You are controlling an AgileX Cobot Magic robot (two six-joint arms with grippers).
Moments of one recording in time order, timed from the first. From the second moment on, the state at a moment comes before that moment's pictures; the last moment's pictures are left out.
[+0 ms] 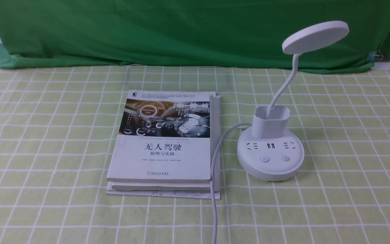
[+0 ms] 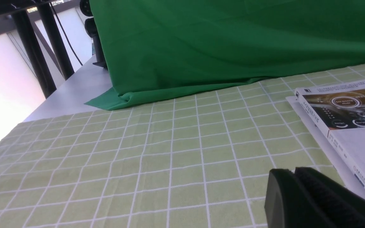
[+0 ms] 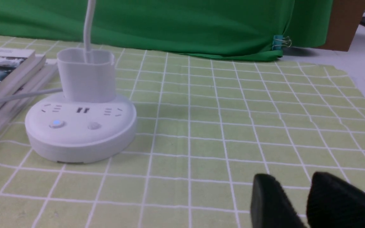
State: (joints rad) right arm -0.01 0.00 0.01 0.13 0.25 -0.23; left arm 0.06 0.00 0.02 -0.01 0.13 0.24
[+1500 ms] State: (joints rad) right arm 0.35 1.38 -0.96 0.17 0.75 -0.14; left arm 0.06 0.00 0.02 -0.01 0.13 0.24
